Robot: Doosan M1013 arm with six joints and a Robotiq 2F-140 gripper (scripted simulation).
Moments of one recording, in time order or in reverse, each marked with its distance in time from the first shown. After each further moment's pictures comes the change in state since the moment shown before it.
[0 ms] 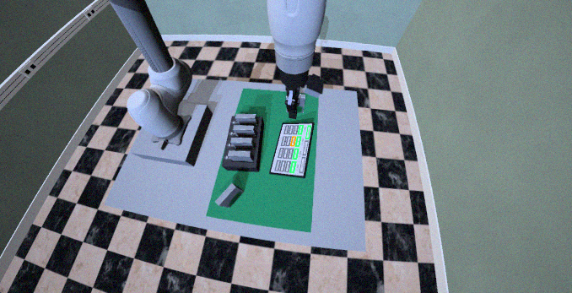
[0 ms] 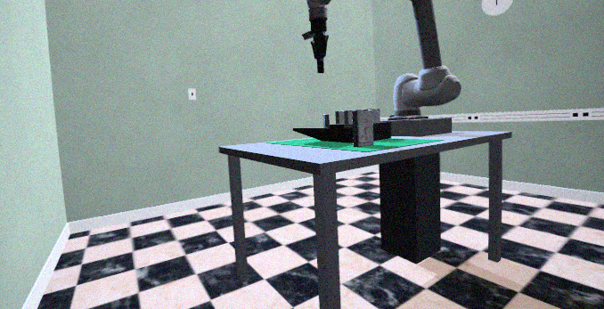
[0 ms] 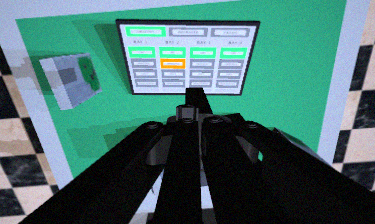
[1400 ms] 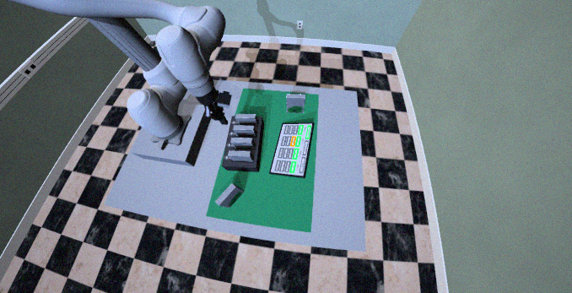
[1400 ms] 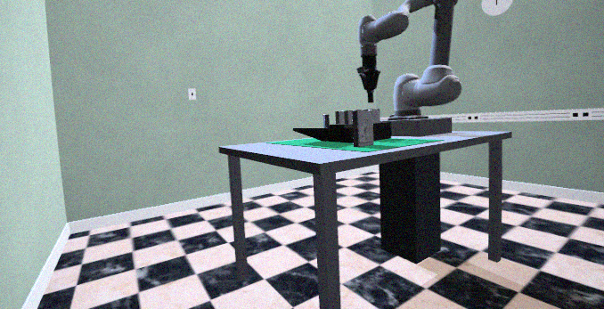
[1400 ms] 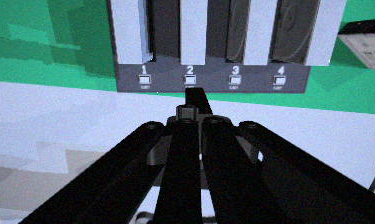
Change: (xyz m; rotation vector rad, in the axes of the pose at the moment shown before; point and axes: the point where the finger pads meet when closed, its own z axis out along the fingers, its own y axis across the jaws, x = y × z) arm -0.319 0.006 0.149 0.000 0.000 -0.174
